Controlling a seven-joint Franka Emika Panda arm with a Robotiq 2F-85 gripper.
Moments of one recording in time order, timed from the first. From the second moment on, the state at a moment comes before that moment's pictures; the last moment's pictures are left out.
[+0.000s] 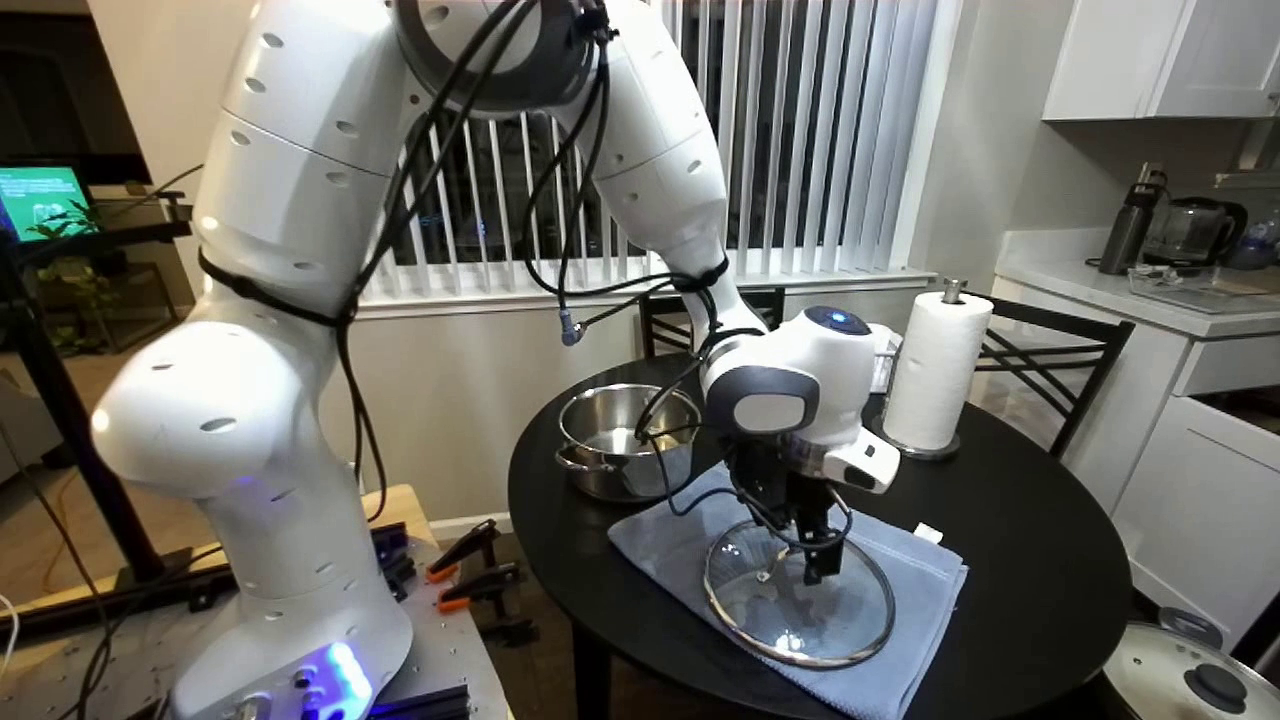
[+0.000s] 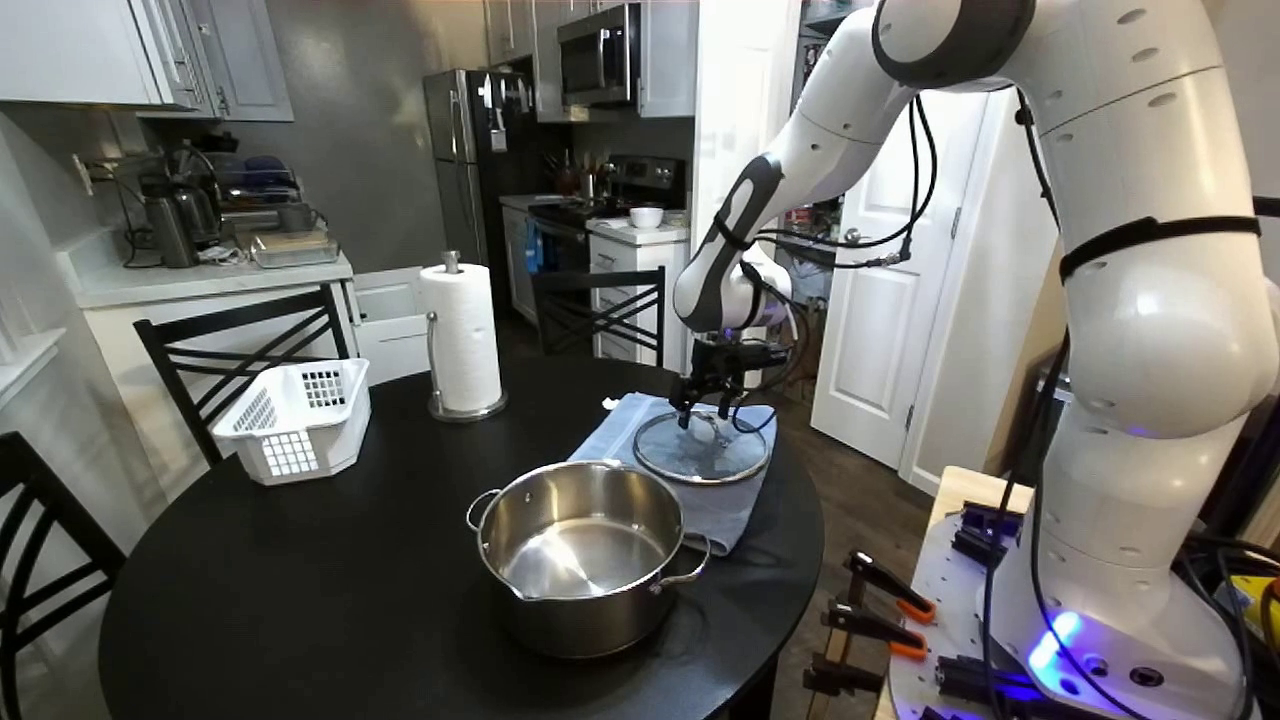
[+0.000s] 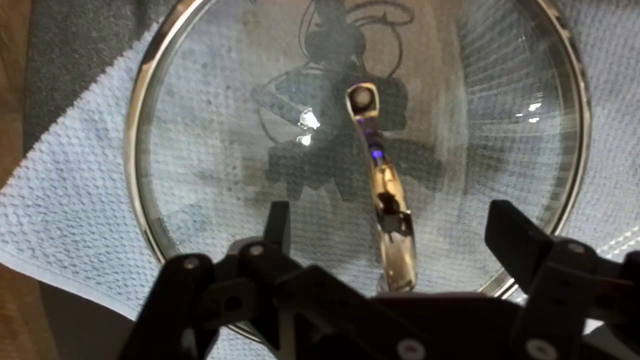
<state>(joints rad) -0.29 0.47 -0.04 -2.24 0.25 2.73 -0.13</state>
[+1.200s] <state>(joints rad) -0.18 0.47 -0.12 -2.18 0.10 2.61 -0.06</state>
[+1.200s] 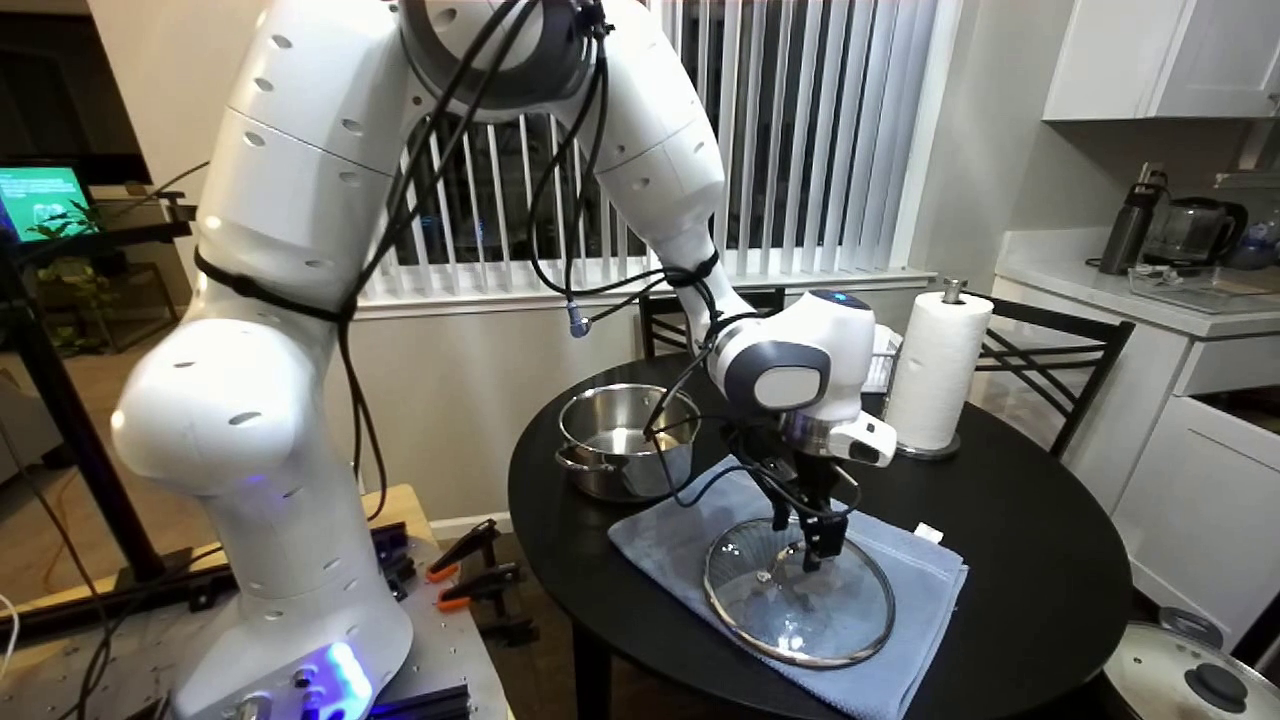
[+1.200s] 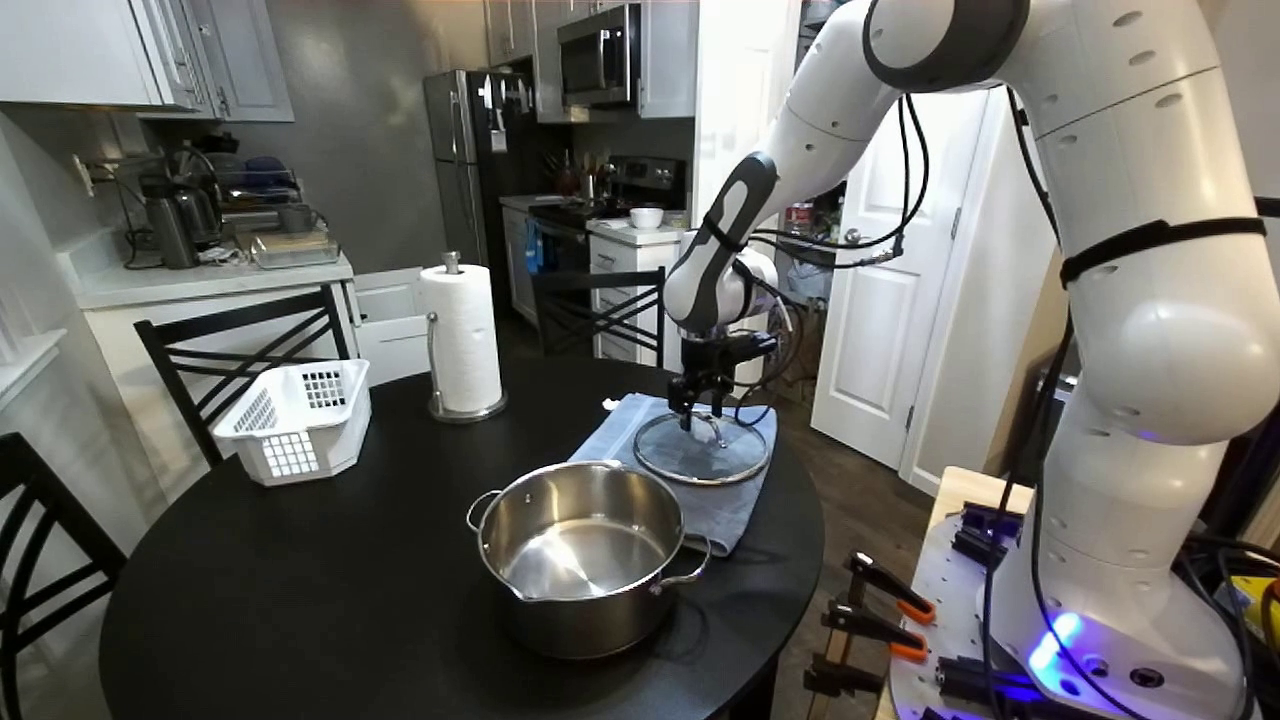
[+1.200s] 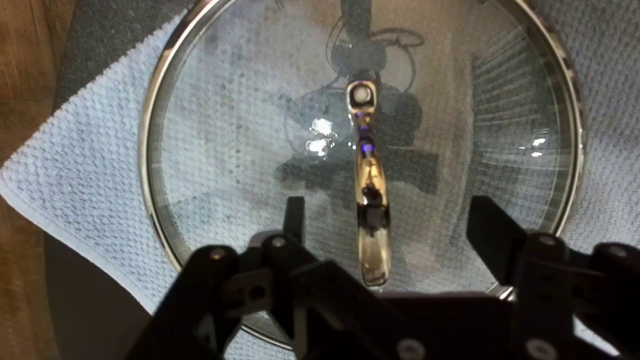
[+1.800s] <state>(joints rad) -0.18 0.47 -0.14 -2.18 0.09 2.58 -0.06</state>
